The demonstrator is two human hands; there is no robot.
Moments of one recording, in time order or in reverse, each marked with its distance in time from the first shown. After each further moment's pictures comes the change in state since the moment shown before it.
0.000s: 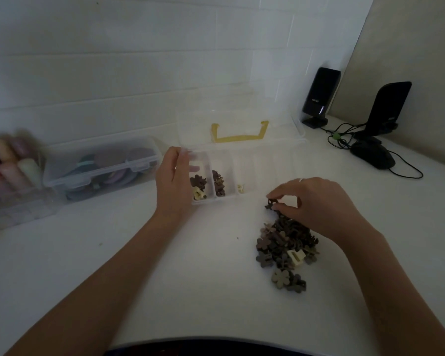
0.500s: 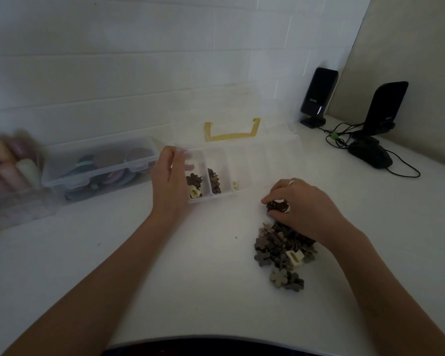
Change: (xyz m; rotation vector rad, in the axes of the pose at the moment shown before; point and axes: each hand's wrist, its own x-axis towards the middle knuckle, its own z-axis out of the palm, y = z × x) left_hand 0.003 -0.003 -0.004 0.015 0.009 0.027; right_hand 0.006 -0.004 0.016 0.064 -0.100 0.060
